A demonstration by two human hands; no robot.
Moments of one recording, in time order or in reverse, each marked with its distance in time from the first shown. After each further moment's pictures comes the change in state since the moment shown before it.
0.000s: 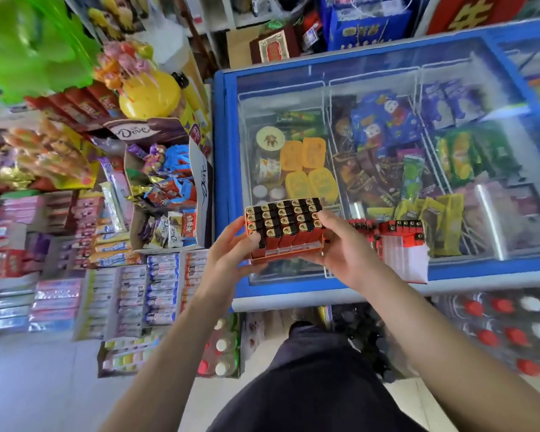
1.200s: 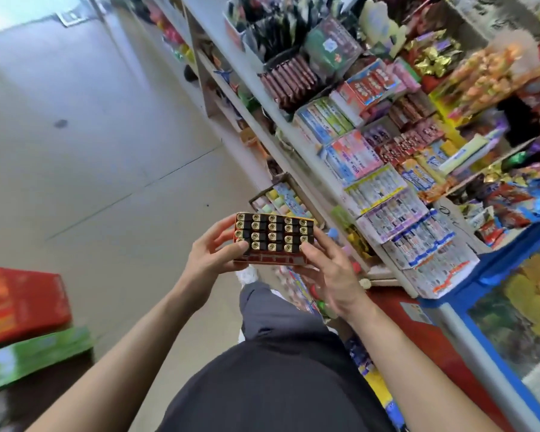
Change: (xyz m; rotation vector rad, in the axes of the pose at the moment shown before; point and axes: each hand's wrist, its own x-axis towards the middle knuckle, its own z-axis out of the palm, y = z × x) left_hand -0.419 -0.256 -0.354 -0.517 0.764 0.183; right_hand -0.155 0.399 0.342 -0.908 -0.633 0.225
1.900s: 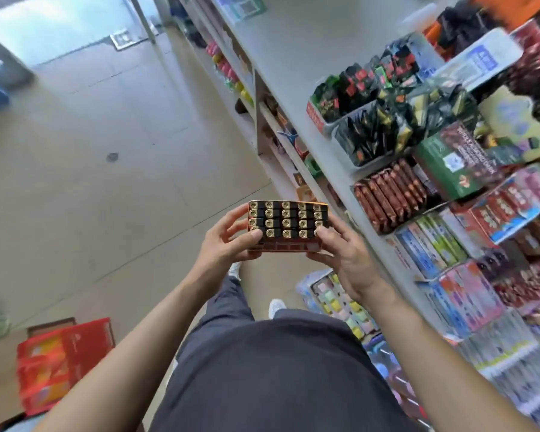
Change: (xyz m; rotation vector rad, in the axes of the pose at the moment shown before) left_hand 0.268 0.174 -0.205 -0.007 0.119 -0.011; right_hand 0.332 -0.154 0.181 -0.043 -0.153 0.026
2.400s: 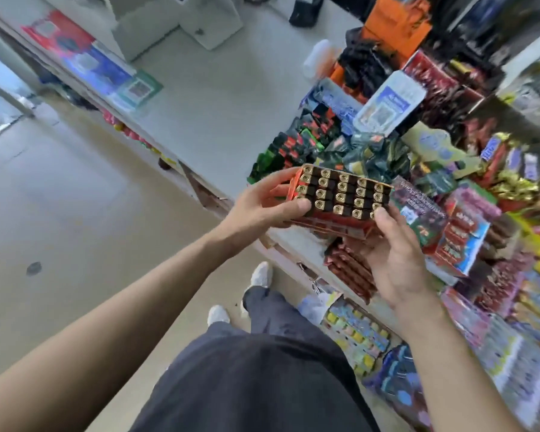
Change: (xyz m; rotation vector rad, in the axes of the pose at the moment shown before) left_hand 0.256 0.201 0.079 0.248 -0.646 0.077; right_hand 0.110 -0.154 -0.033 0.291 0.581 -0.266
